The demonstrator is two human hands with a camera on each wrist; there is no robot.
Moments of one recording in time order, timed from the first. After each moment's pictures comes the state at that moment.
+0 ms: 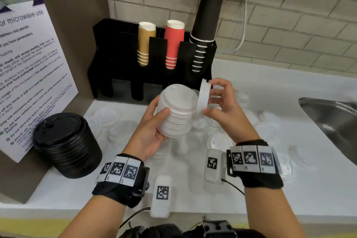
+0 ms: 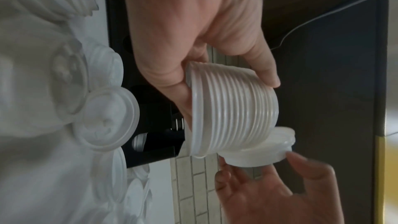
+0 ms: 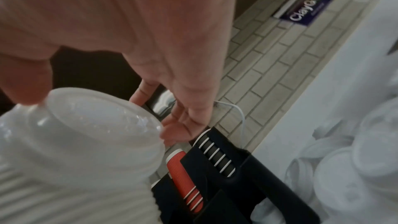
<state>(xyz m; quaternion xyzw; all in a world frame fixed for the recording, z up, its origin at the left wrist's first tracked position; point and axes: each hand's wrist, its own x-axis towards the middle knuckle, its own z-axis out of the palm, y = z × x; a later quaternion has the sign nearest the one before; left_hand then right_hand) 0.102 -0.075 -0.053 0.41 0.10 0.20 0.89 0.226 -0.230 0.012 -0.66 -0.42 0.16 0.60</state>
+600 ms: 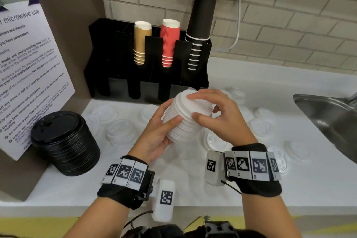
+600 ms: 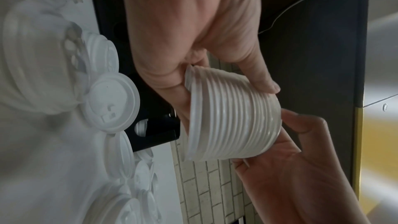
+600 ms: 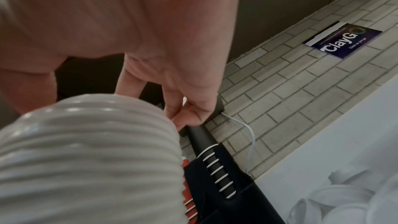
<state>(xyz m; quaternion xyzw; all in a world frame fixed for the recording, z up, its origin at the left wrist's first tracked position) 0.102 -0.098 -0.057 0.46 0.09 0.15 0.87 0.202 -0.241 0.019 -0.76 -0.45 0.03 0.47</state>
